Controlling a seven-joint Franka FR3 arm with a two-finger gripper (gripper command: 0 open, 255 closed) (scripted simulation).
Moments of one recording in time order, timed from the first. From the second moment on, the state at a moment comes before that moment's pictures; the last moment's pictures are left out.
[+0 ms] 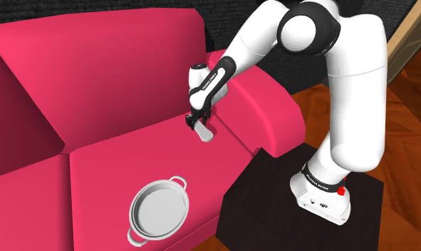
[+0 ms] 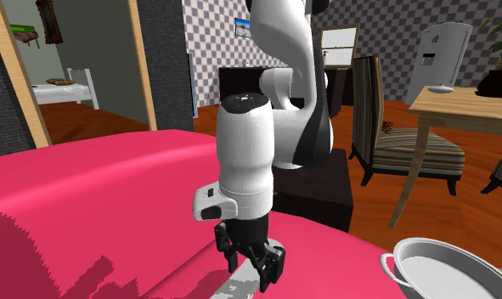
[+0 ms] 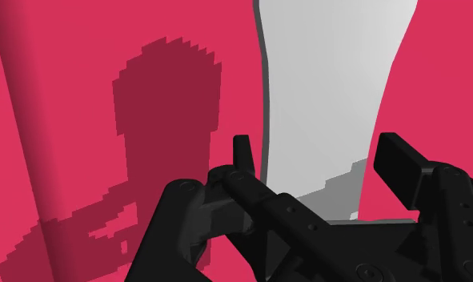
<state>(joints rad) 0.05 0.52 0.01 -2.09 0.02 2.62 0.29</state>
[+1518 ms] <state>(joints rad) 0.24 0.31 0.06 -2.23 -0.02 2.55 0.57</state>
